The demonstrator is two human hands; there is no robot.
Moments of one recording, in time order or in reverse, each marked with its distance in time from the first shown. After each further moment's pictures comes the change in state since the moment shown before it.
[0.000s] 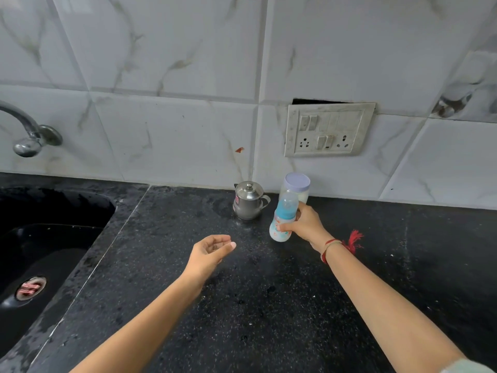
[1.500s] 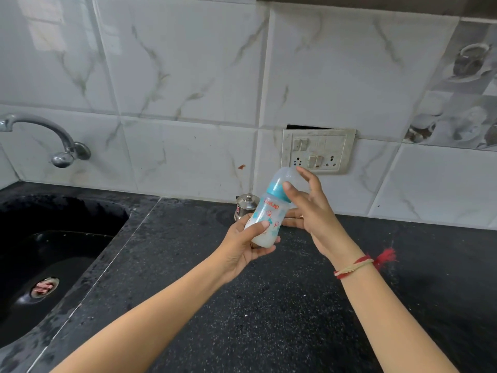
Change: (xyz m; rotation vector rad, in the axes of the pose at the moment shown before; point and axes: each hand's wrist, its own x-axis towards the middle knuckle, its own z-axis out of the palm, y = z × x) left_hand -0.085 0.089 0.061 -0.472 -0.407 0.091; right_hand -0.146 -0.109 -0.037 0.509 -0.096 -0.373
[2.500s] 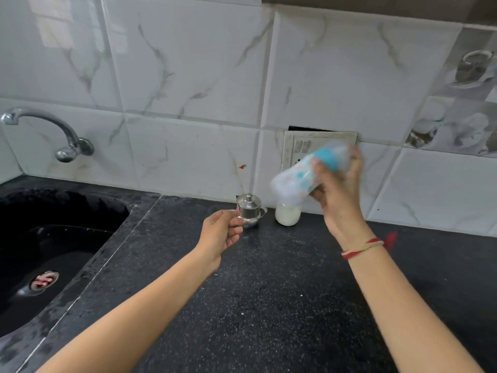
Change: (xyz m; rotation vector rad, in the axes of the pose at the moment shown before) left_hand 0.010 0.012 -0.026 0.185 0.451 0.069; right_hand 0.012 -0.031 -0.018 0.307 0.267 -0.268
